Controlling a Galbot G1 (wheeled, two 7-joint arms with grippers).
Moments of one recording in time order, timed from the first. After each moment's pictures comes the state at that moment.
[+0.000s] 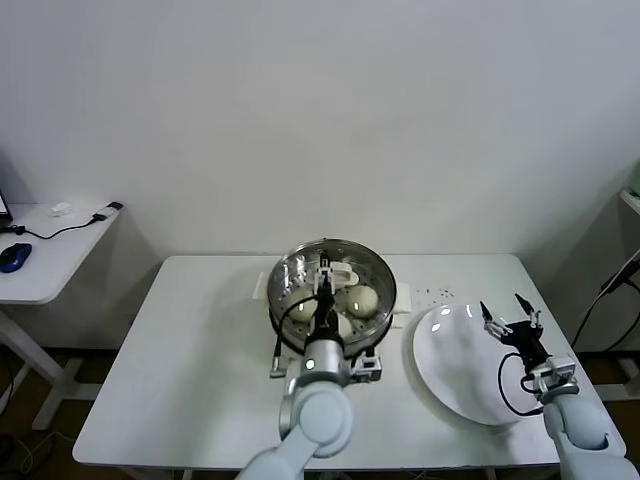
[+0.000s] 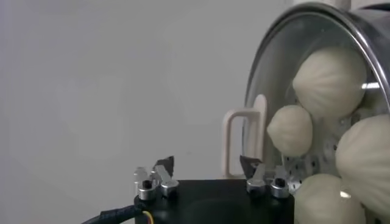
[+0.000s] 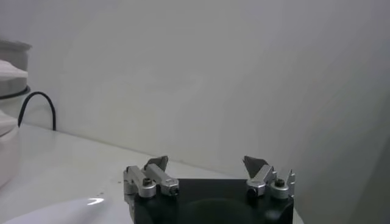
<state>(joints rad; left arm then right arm) 0.98 -1.45 0.20 -1.86 1.62 0.74 0.34 -1.15 1.10 0.66 1.35 0.25 0.18 -0.25</state>
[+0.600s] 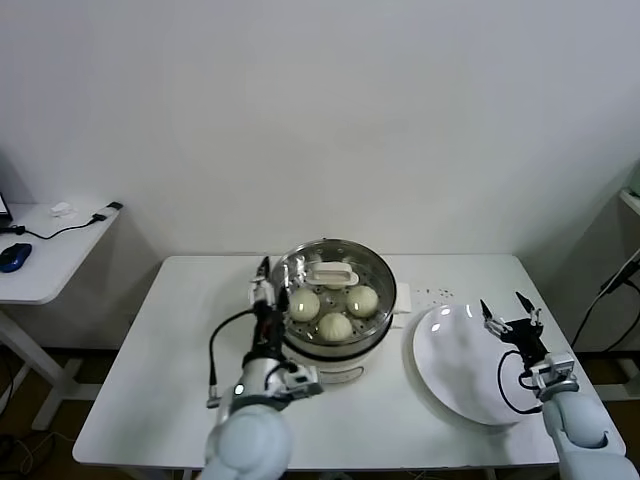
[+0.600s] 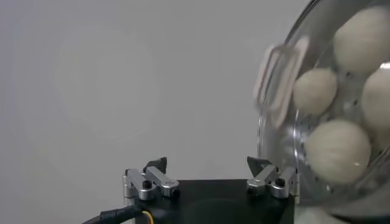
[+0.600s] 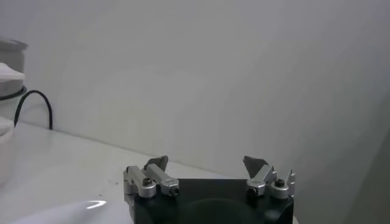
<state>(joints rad) 1.17 -1.29 0.01 -2.10 1.21 0.73 0.12 -1.15 1.12 0.68 1.39 0.22 0.13 -0.24</state>
